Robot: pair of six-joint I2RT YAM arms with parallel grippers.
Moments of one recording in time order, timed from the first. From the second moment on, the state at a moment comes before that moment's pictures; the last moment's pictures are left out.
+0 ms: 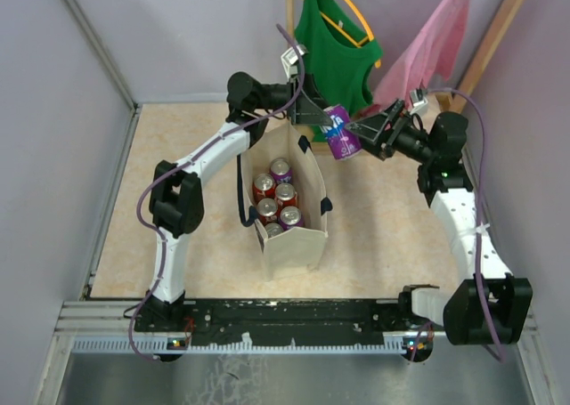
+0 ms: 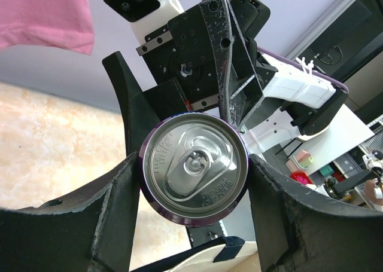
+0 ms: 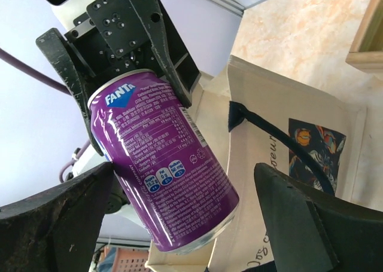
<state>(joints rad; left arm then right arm) -0.55 2.16 1.93 0.91 1.22 -1.25 0.01 1.18 1.00 0.13 -0.87 1.04</state>
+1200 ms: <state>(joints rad) -0.53 2.10 2.01 0.22 1.08 -0.54 0.01 1.15 0.99 -0.11 -0.71 0.88</state>
